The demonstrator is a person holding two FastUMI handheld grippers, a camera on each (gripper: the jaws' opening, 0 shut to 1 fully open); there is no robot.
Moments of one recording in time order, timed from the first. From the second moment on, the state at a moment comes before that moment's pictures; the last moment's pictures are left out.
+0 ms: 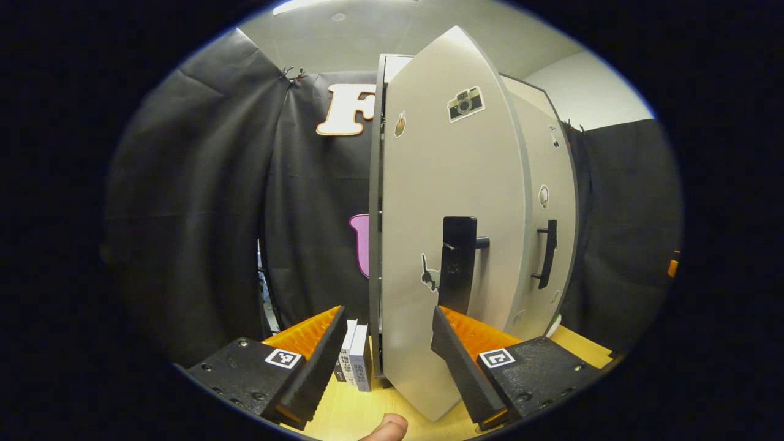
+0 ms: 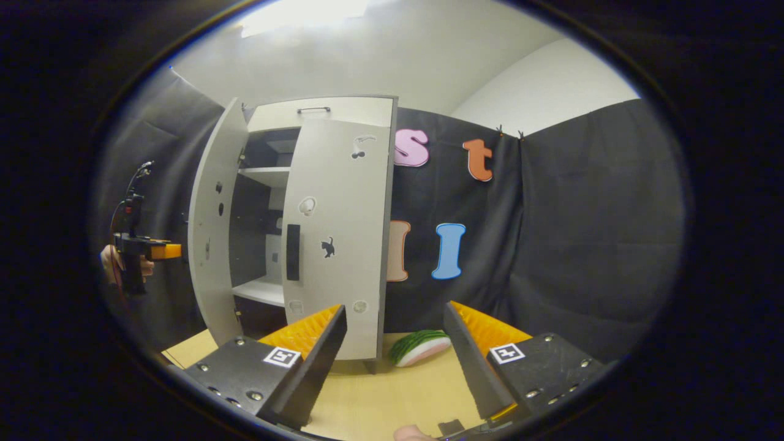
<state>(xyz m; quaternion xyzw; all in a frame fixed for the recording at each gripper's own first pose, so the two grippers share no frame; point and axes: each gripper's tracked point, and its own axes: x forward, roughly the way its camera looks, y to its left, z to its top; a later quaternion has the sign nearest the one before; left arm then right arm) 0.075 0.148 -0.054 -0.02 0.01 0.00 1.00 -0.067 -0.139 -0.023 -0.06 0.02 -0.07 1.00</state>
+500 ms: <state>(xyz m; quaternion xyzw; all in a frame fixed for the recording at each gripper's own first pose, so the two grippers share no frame) 0.087 0.130 -0.053 -0.02 0.01 0.00 1.00 -0.063 -0.127 -0.022 -0.03 0.01 -0.05 1.00</state>
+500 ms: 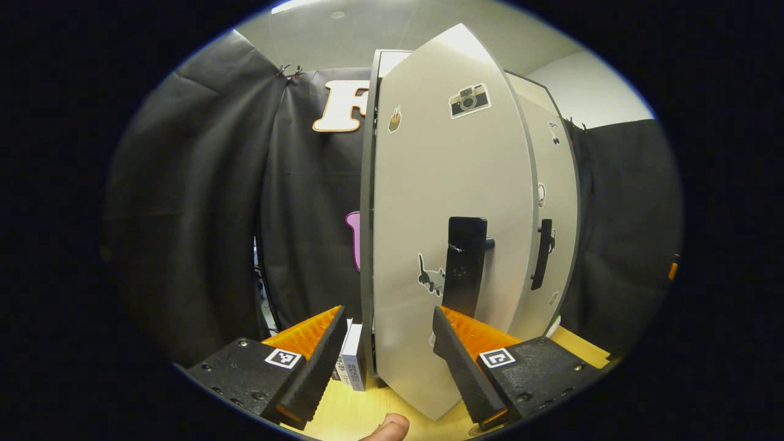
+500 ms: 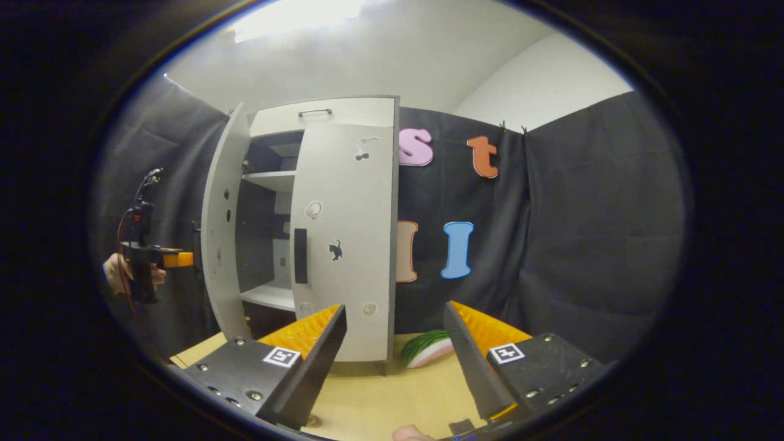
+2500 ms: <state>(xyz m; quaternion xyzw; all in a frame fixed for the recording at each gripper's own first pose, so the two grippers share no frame) 0.001 0.070 0.009 0.01 -0.05 0.00 1.00 -0.048 -0.026 -0.006 0.00 0.01 0.02 1.00</state>
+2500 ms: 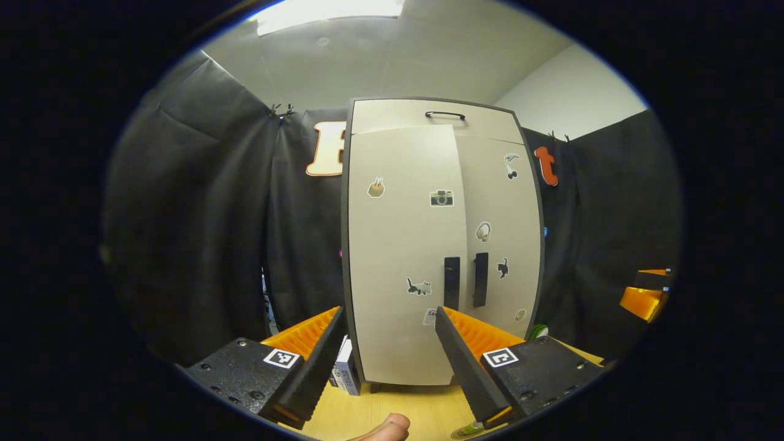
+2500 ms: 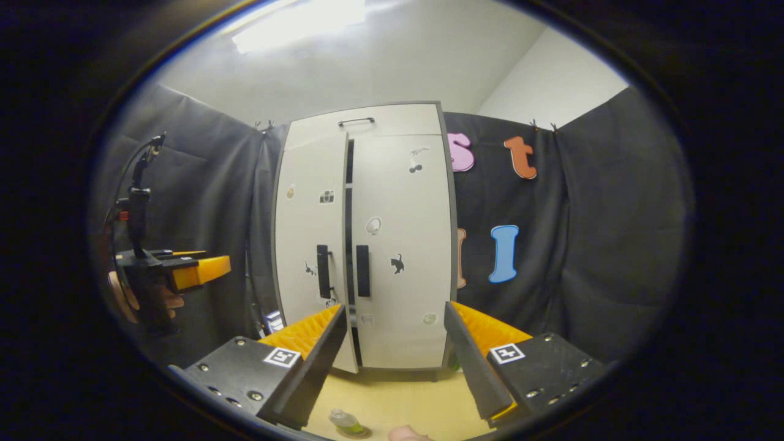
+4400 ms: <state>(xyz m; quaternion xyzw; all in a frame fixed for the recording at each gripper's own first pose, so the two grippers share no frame) 0.024 0.077 -0.005 0.01 -0.05 -0.08 1.00 -0.031 0.004 0.008 0.00 0.00 0.00 1.00</state>
